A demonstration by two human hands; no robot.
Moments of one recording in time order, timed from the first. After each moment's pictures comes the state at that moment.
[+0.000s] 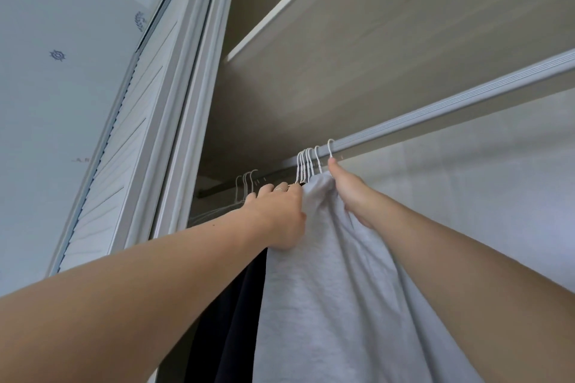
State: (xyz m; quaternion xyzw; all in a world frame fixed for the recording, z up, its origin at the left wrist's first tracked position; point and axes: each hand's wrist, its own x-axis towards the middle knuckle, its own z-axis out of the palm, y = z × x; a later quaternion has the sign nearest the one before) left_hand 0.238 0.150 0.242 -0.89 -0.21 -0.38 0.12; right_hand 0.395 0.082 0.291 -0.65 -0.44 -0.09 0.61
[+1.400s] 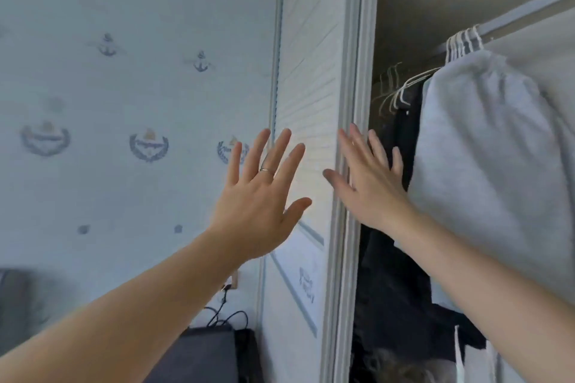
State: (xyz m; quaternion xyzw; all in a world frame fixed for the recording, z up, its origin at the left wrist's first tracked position) left_hand -0.108 0.088 0.014 -0.81 -0.35 -0.37 0.30; right_hand 0.113 0.062 0.047 -0.63 -0.64 -0.31 0.31
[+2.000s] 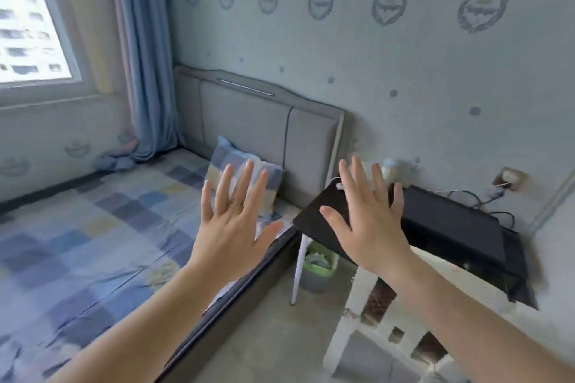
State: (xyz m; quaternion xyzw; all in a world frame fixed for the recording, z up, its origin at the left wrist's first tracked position) left_hand -0.552 -0.211 -0.279 -0.57 -0.77 -0.20 0.19; right_hand -0.348 -0.079 -0.238 -0.37 -0.90 -0.01 0.22
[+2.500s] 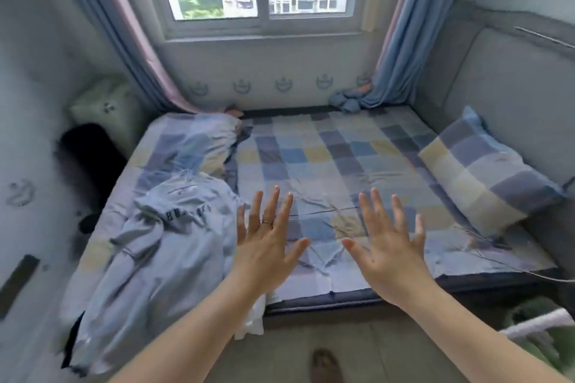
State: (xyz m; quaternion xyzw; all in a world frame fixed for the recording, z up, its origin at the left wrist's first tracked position) left_hand -0.740 -0.424 -0.416 -0.19 -0.98 -0.08 0.07; right_hand -0.678 -0.192 -0.382 -0.03 -0.99 0.10 0.03
